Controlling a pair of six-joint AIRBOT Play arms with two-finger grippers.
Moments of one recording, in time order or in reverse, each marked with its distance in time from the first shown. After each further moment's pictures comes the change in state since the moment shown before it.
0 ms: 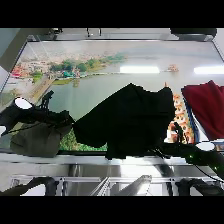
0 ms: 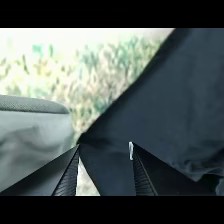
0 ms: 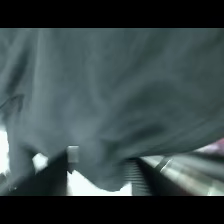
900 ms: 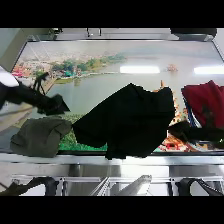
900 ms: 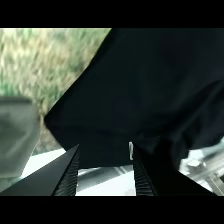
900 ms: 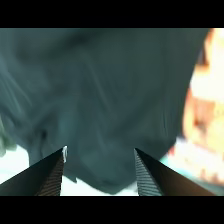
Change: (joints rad) left arm -0.005 0.013 0.271 0.068 -0.290 -0.116; right arm -0.434 -0.027 0.251 -0.278 0.349 -0.015
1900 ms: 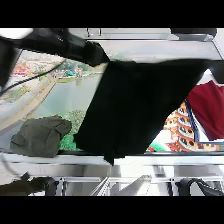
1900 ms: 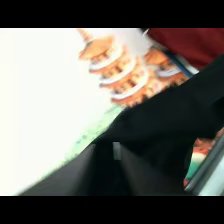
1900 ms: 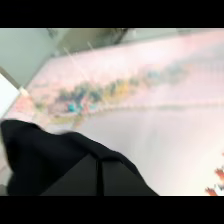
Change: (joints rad) left arm -0.483 -0.177 0.763 -0.005 0.151 0.107; right arm 0.101 0.141 0.572 0.284 -0.201 -0.228
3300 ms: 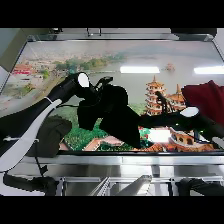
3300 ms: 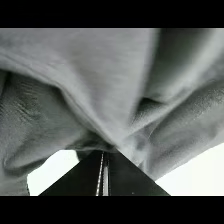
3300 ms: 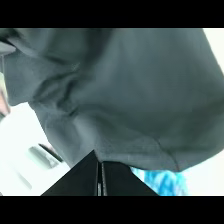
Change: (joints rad) left arm -0.076 -0.179 -0.363 0.058 -0.031 -0.035; right arm 0.510 -0.382 -0.298 -0.103 -0.135 0.119
